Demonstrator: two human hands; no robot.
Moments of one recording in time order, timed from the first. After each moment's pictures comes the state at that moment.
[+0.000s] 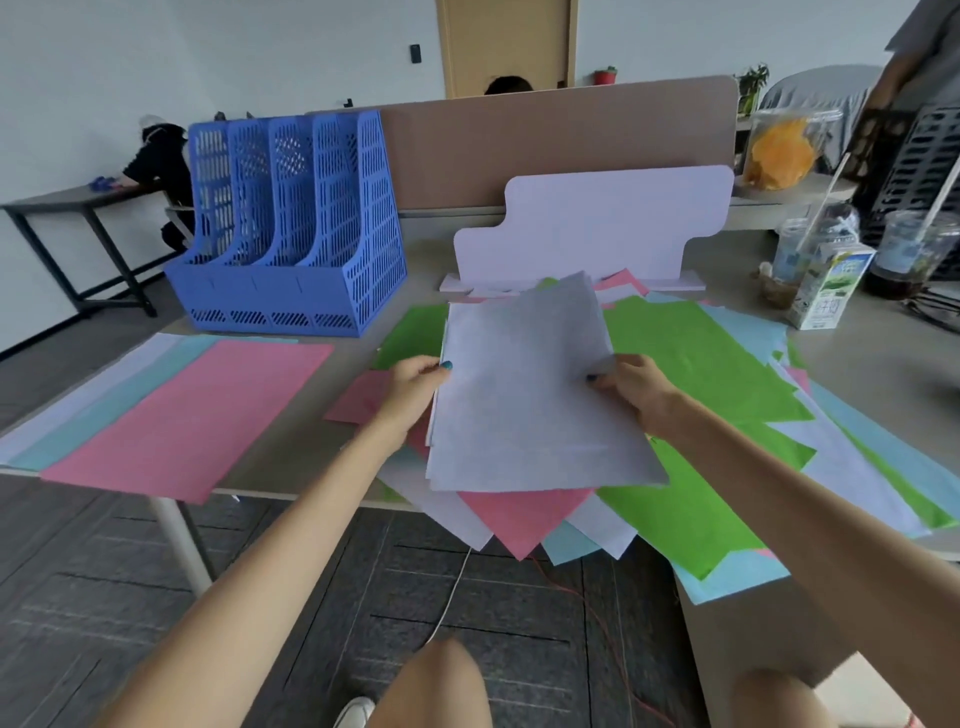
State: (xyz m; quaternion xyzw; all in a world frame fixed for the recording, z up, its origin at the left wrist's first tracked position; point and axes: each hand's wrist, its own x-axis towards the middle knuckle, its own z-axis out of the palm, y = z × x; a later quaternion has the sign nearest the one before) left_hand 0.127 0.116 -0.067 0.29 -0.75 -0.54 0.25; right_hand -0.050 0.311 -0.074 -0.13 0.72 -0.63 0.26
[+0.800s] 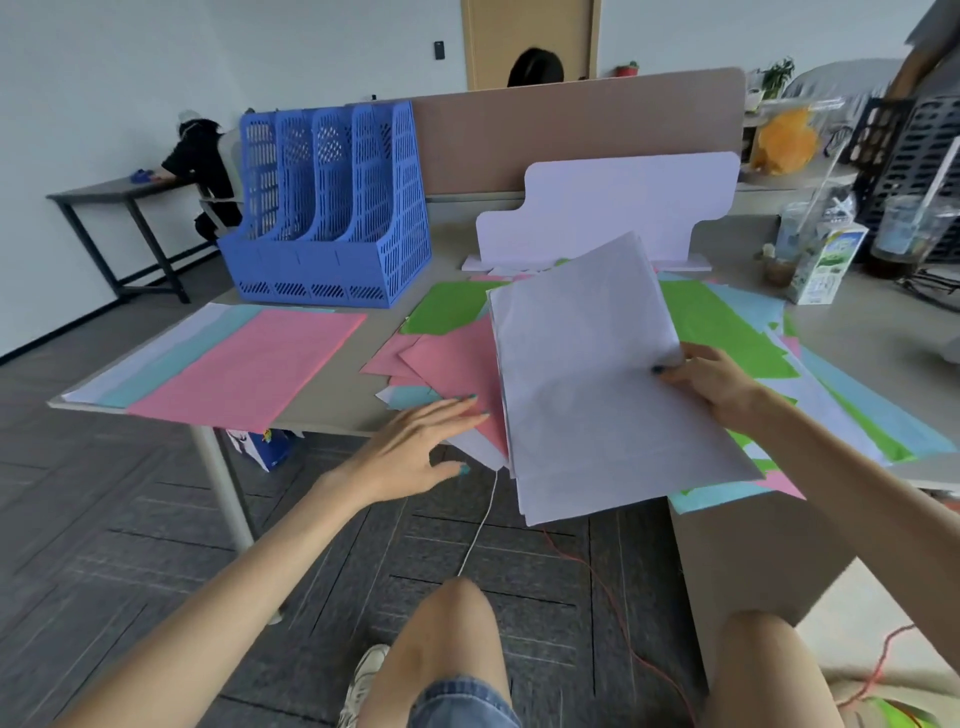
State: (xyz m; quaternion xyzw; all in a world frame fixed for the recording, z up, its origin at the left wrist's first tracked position) left_hand 0.248 0.150 -0.115 0.03 -0.99 -0.07 0.10; right_hand -0.028 0.403 -0.077 -0.18 0.71 -0.63 0.26
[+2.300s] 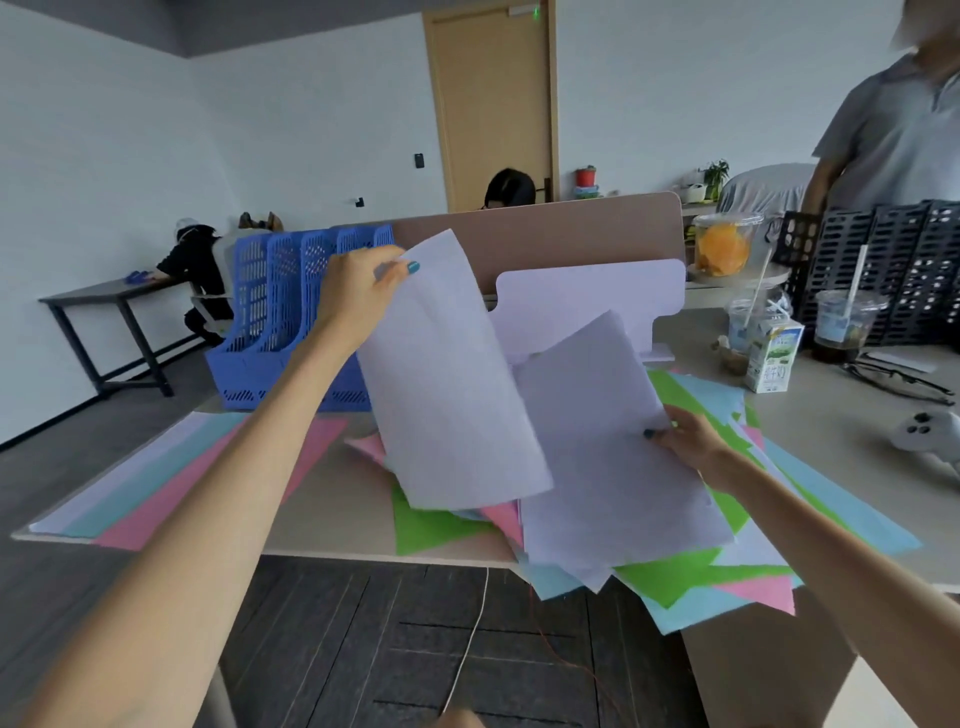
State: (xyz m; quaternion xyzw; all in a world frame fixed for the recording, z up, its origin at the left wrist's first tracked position) left_hand 0.142 0.087 0.128 0.12 -0.86 -0.17 0.46; right_hand -0.080 0.398 -0.061 -0.19 0.78 -0.58 0.14
